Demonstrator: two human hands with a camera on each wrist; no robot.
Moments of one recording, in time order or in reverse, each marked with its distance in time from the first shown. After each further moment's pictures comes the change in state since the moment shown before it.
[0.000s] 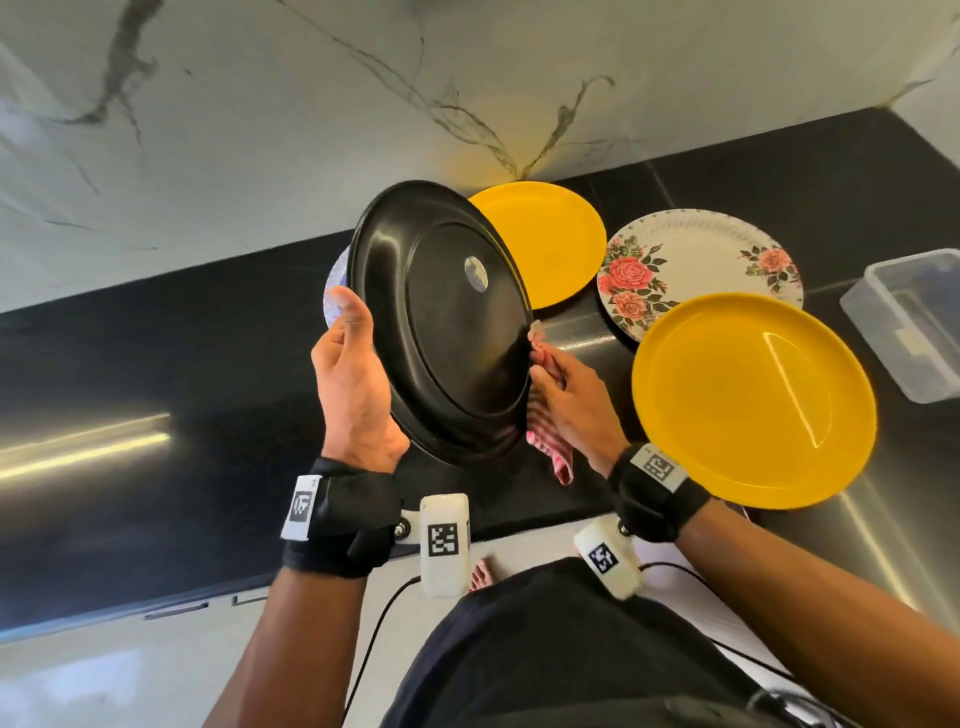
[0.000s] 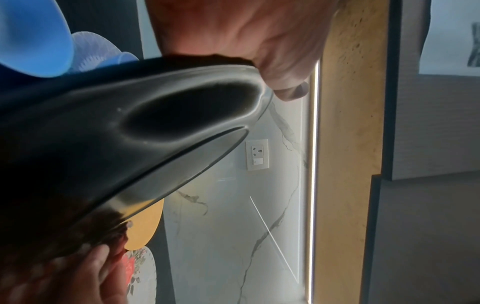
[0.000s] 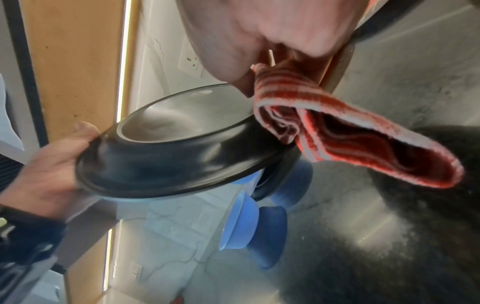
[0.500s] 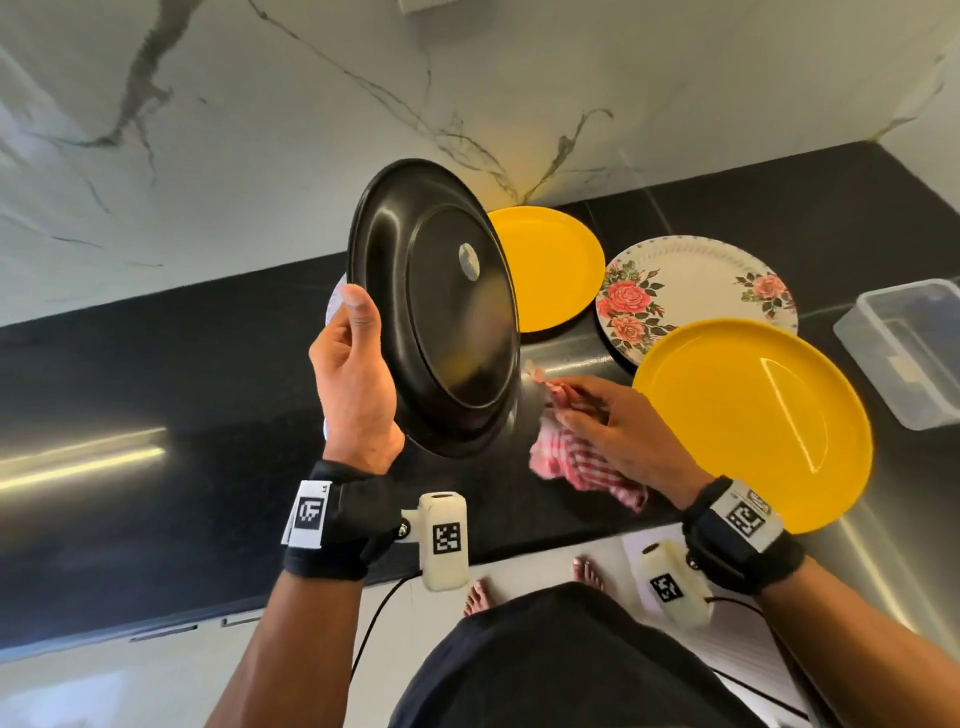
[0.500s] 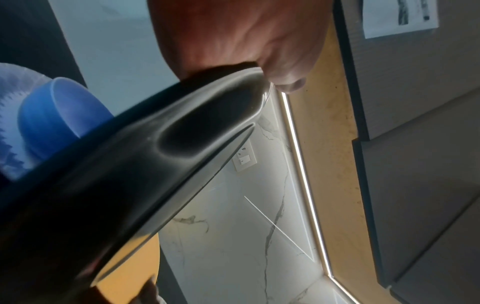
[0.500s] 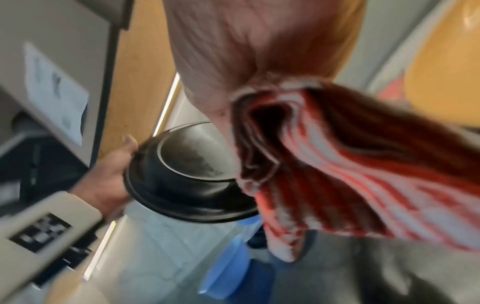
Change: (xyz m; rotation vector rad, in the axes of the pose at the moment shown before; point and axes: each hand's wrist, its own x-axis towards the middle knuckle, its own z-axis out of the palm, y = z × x) left_hand 0.012 0.009 0.005 0.051 -0.056 0.205; right_hand -0.019 -0.020 -0.058 -0.242 -0.170 -0.191
